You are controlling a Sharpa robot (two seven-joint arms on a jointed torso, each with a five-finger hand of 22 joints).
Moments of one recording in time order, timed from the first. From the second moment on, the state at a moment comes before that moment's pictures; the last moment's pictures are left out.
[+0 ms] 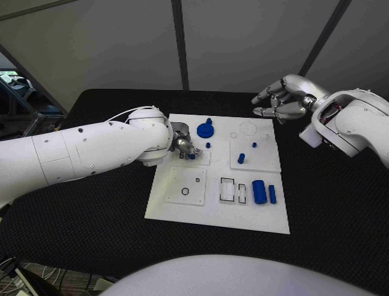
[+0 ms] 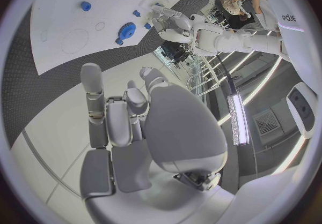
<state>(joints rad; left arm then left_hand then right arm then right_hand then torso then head) 1.20 -0.68 -0.03 1.44 -1.19 0.11 -0.61 0.85 -0.17 0.53 0.27 0.17 0.93 0.01 0.76 0.60 1.38 -0.05 1.26 1.16 1.47 -0.09 1.50 1.31 0.04 1.46 0.02 1.47 1.31 1.24 -0.82 0.07 1.47 -1.11 -0.22 -0.01 1.44 -0.08 0.09 0.21 0.51 0.94 0.16 0.13 0.07 1.29 0.06 1.12 1.16 1.47 -0.01 1.34 1.26 0.15 1.16 0.09 1.04 0.69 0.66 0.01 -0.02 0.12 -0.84</state>
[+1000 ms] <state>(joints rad) 1.20 -0.68 -0.03 1.44 -1.19 0.11 -0.61 0.87 -0.16 0.49 0.29 0.17 0.94 0.01 0.76 0.59 1.39 -0.05 1.27 1.17 1.47 -0.09 1.50 1.31 0.04 1.46 0.02 1.48 1.31 1.24 -0.82 0.07 1.46 -1.11 -0.22 -0.01 1.44 -0.08 0.09 0.21 0.51 0.94 0.16 0.13 0.07 1.29 0.06 1.12 1.16 1.47 -0.01 1.34 1.26 0.15 1.16 0.09 1.04 0.69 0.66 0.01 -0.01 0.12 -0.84</state>
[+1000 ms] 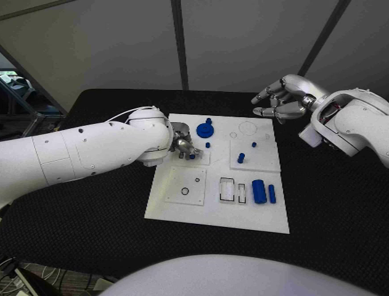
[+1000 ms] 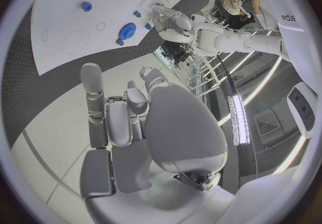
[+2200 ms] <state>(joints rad) 1.29 -0.63 0.08 1.23 -1.19 0.23 -0.61 1.02 -0.11 0.15 0.29 0.17 0.82 0.09 0.62 0.47 1.27 0.01 1.15 1.00 1.47 -0.06 1.50 1.31 0.06 1.43 0.05 1.38 1.31 1.24 -0.81 0.07 1.44 -1.11 -0.22 -0.01 1.44 -0.08 0.09 0.21 0.51 0.94 0.16 0.13 0.07 1.29 0.06 1.12 1.16 1.47 -0.01 1.34 1.26 0.15 1.16 0.09 1.03 0.68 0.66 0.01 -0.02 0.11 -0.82</state>
